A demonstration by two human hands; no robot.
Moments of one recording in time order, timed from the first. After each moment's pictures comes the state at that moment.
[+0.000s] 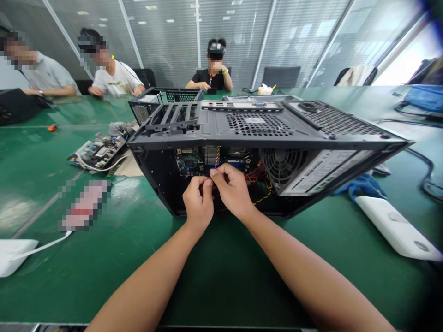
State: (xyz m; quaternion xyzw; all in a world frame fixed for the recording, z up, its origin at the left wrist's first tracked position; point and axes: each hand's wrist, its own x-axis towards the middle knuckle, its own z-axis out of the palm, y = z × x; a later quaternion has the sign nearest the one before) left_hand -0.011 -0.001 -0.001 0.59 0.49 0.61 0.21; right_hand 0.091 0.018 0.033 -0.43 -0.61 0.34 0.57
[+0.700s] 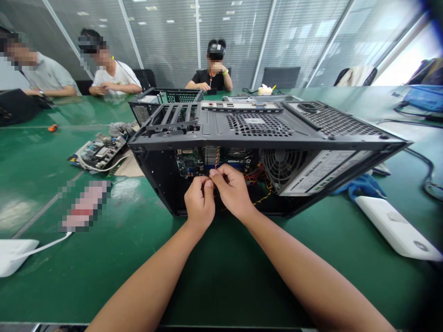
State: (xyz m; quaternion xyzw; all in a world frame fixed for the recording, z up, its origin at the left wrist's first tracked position) left_hand -0.013 -0.001 -0.005 0.62 0.49 0.59 0.17; right_hand 0.091 0.017 0.033 -0.42 -0.61 0.34 0.57
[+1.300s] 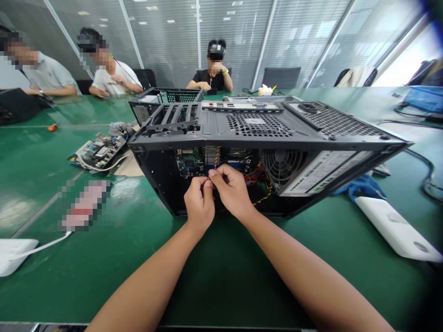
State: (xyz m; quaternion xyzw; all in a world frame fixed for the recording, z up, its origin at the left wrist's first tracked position) left_hand -0.011 -0.003 -0.002 0.61 0.49 0.60 0.17; right_hand 0.089 0.015 0.035 -0.42 -0.60 0.37 0.57
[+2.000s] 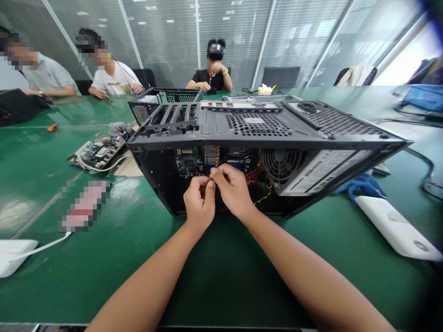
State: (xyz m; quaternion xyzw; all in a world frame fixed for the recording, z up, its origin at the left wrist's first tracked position) left_hand -0.010 -0.004 -0.001 0.59 0.46 0.62 0.24; right_hand 0.092 0.015 0.037 -0.42 -0.61 0.35 0.57
